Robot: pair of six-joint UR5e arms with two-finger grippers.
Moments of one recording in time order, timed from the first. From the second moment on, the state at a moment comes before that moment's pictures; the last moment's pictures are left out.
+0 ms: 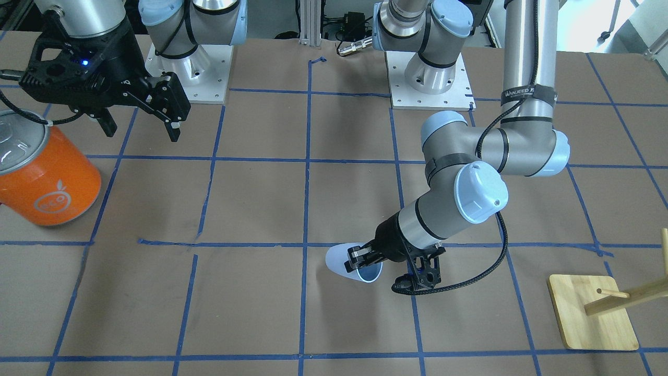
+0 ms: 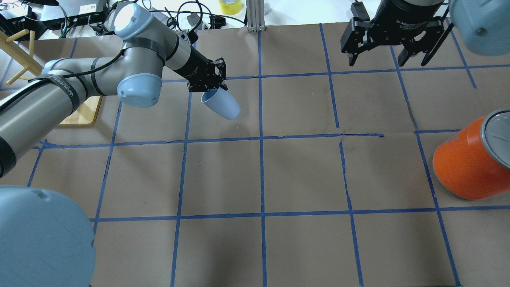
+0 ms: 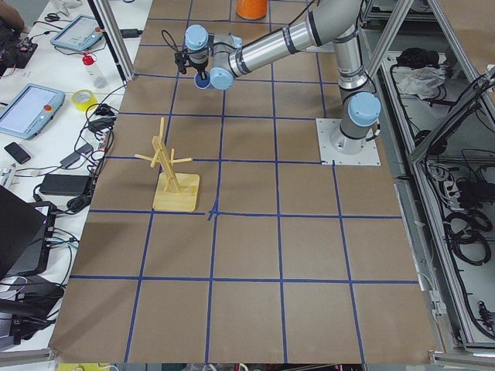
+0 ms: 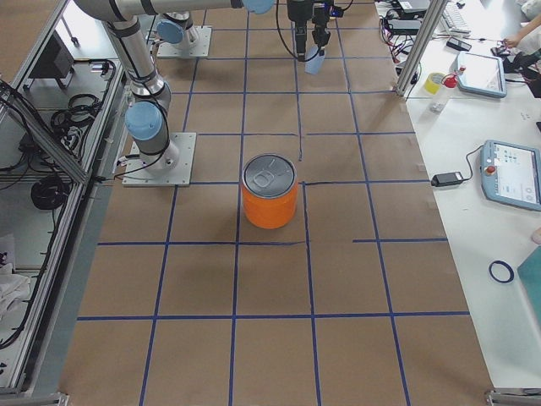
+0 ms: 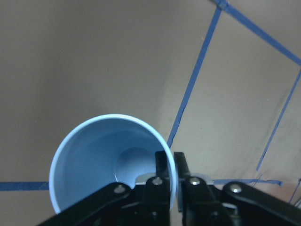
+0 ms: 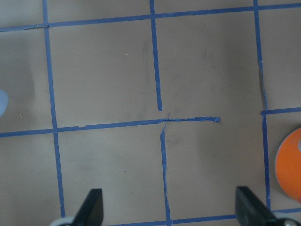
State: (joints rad) left arm -1.61 -2.02 -1.59 -0.92 1.19 -0.41; right arm 1.60 -1.55 1.49 -1.63 -1.59 0.10
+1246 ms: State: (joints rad) left arm -1.52 -2.06 -1.57 -0.85 1.64 0.17; right arm 1.60 -1.55 1.49 -1.63 -1.59 0.10
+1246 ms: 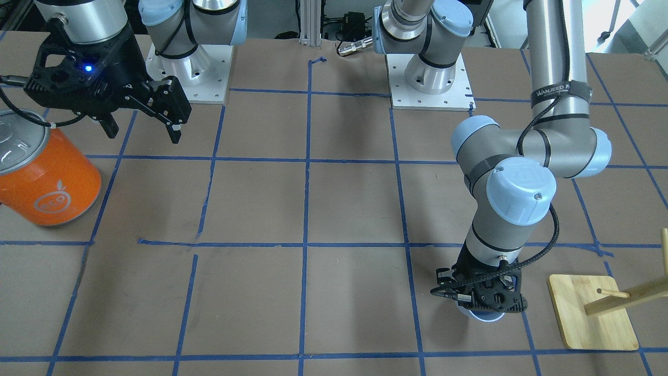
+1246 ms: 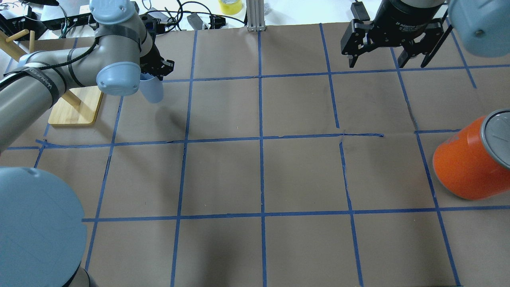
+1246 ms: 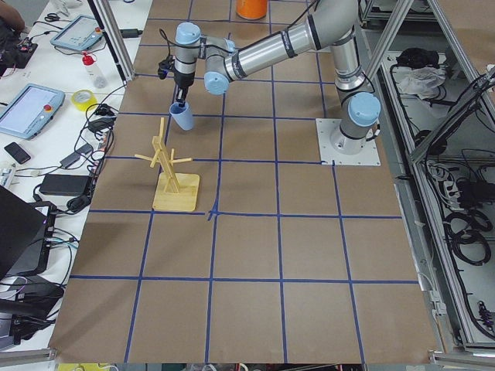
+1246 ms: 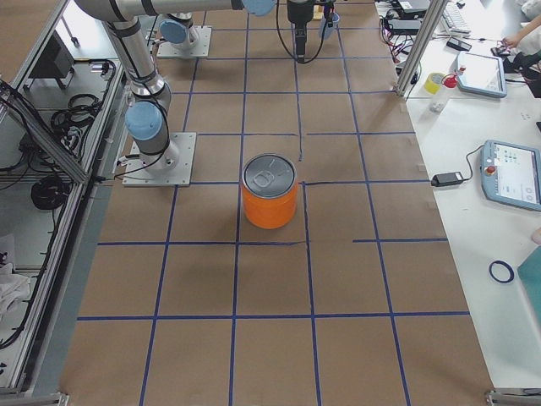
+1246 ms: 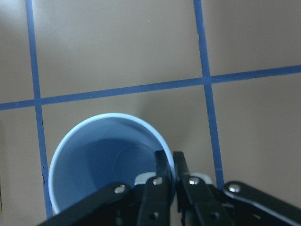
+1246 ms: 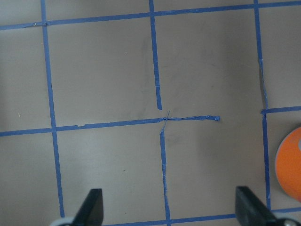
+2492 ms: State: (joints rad) left arm -1.52 -2.02 -1.60 -0.92 1.65 0.15; right arm 1.60 -1.56 1.49 -1.58 -1.60 0.09
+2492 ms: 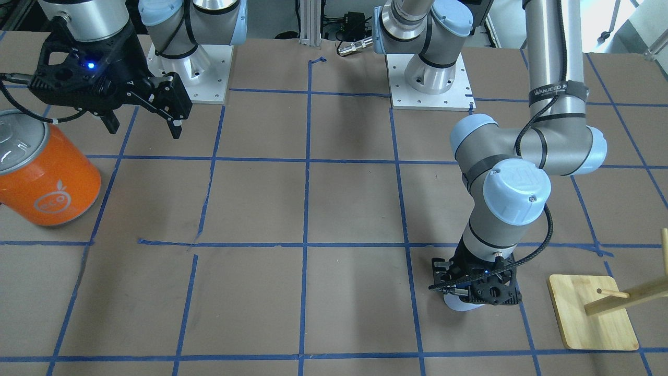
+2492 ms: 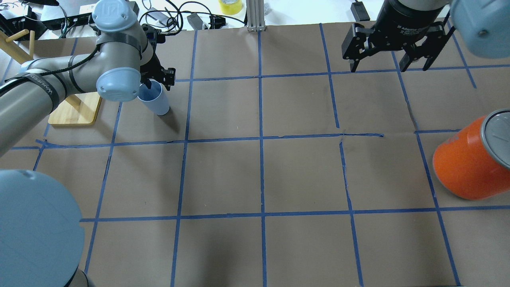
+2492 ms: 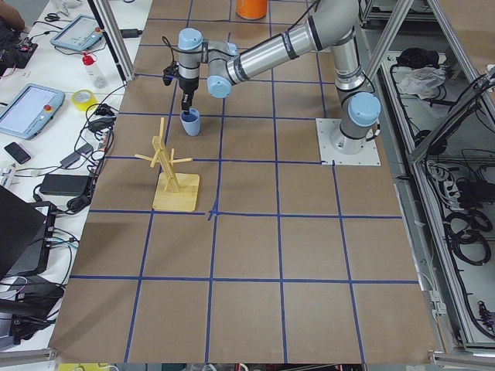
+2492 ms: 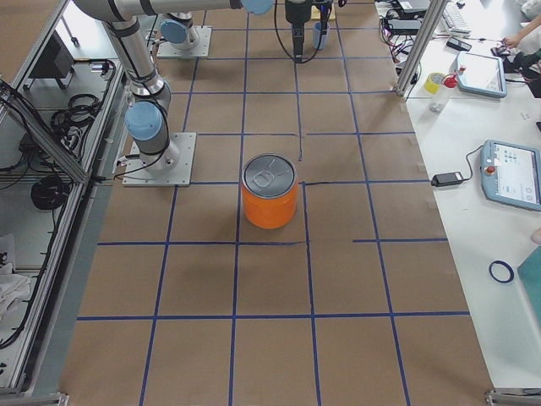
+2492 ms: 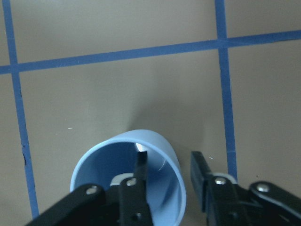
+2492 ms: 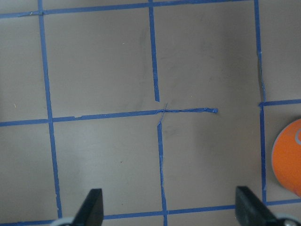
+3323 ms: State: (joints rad) left arm -1.53 -1.69 -1.44 -1.55 1.64 0.07; right arm 1.60 -1.57 1.49 -1.55 -1.61 0.08
